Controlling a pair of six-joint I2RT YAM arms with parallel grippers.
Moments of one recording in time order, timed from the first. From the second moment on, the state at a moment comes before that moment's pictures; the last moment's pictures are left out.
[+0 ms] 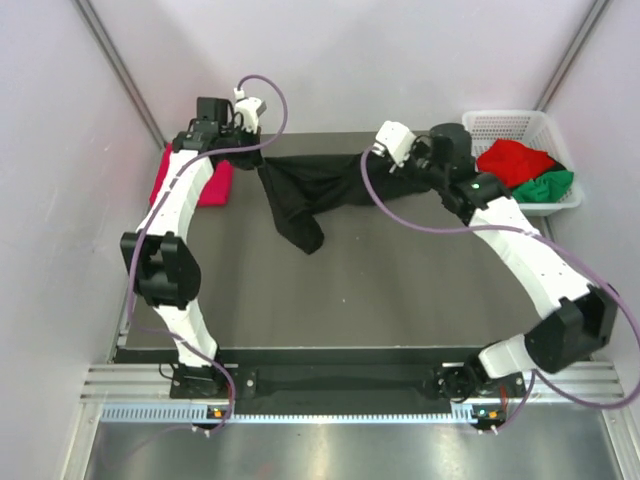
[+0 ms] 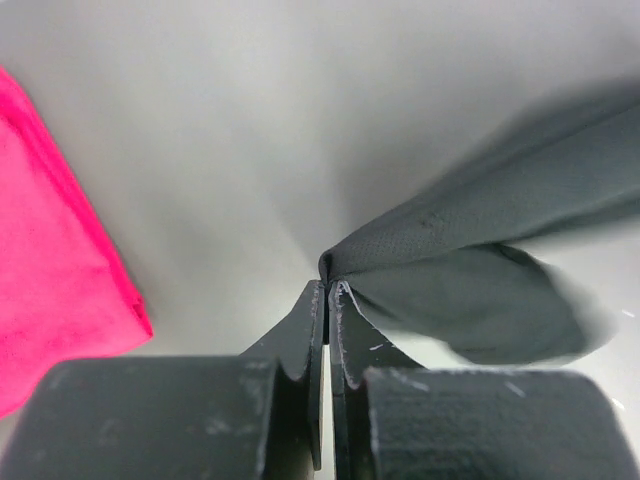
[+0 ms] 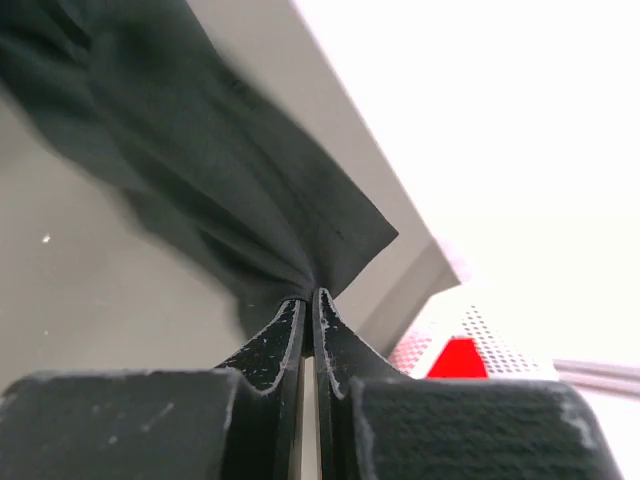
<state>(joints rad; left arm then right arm) -0.11 1.88 1.84 -0.71 0.35 0.17 0.44 1.46 1.39 -0.42 -0.05 -0.74</state>
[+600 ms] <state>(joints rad) -0.13 1.38 1.62 -0.74 0.60 0.25 0.43 1.11 1.15 -0.49 -0.12 -0.61</state>
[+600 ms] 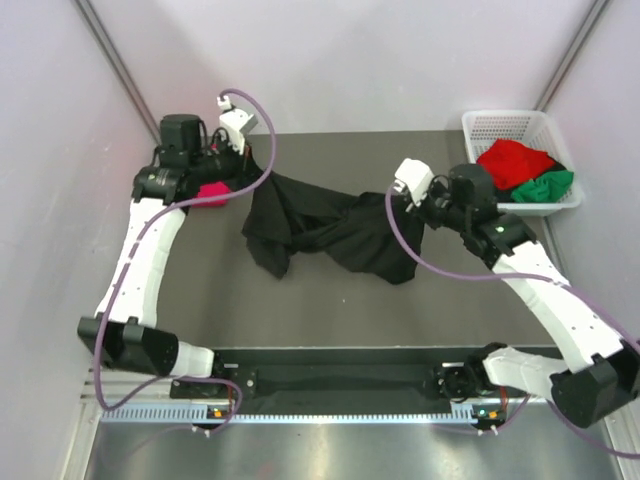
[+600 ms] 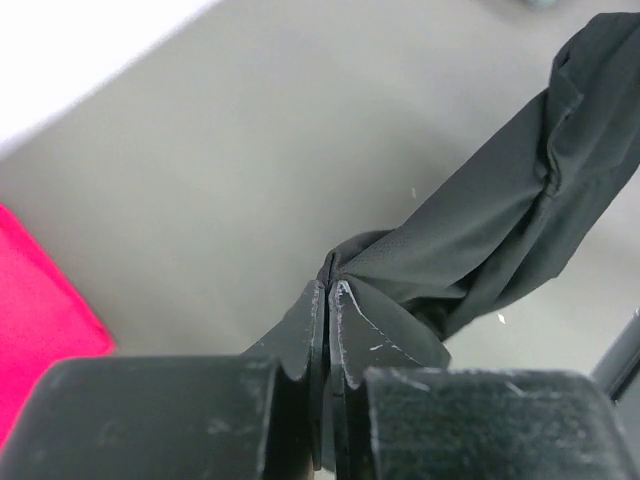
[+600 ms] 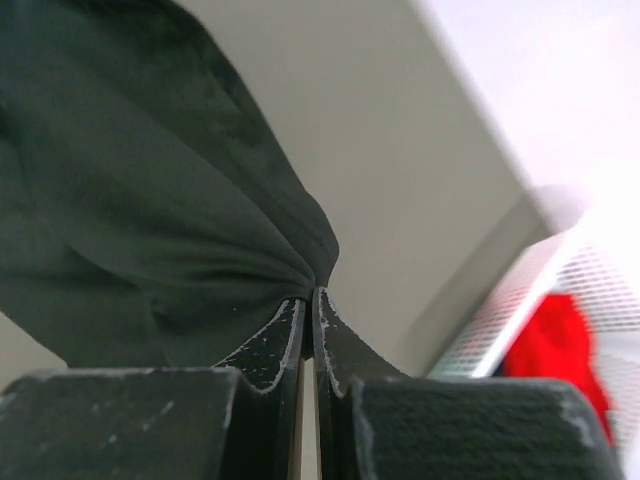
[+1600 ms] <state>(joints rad) -0.17 1.95 1.64 -0.87 0.43 0.24 0.43 1.44 1.07 -0.39 -0.15 -0.63</state>
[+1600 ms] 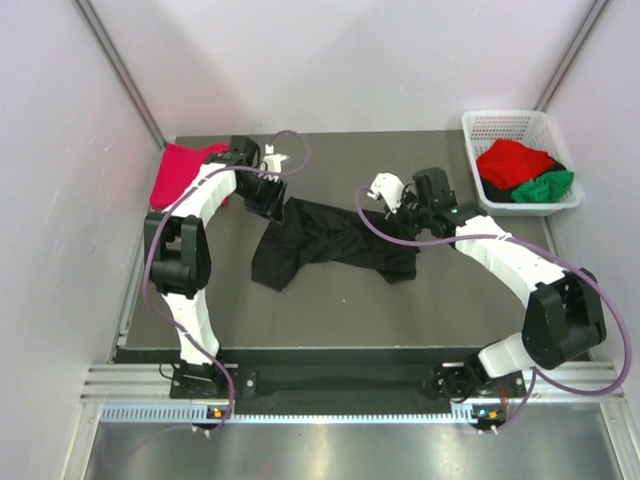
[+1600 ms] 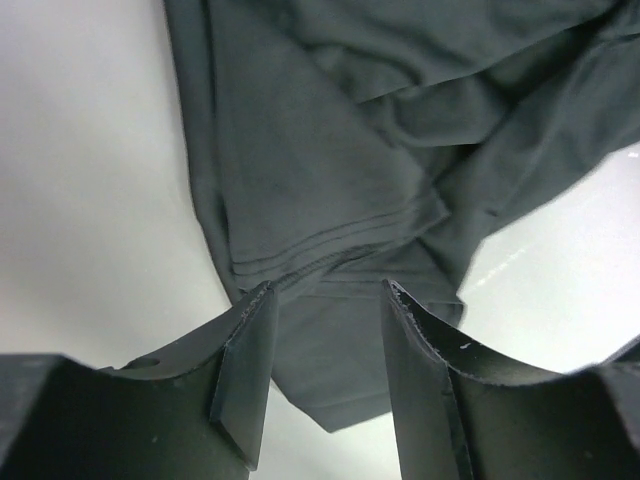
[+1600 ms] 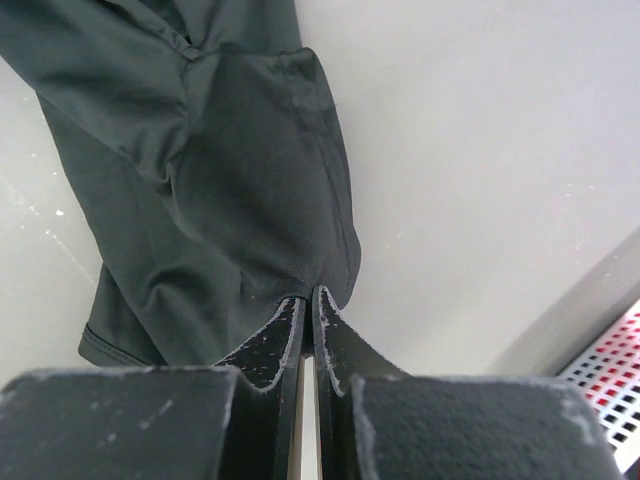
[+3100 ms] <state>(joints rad) -0.41 2.20 1.76 -0.95 0.30 0.25 0.42 1.43 1.02 -0.37 -0.16 -0.63</state>
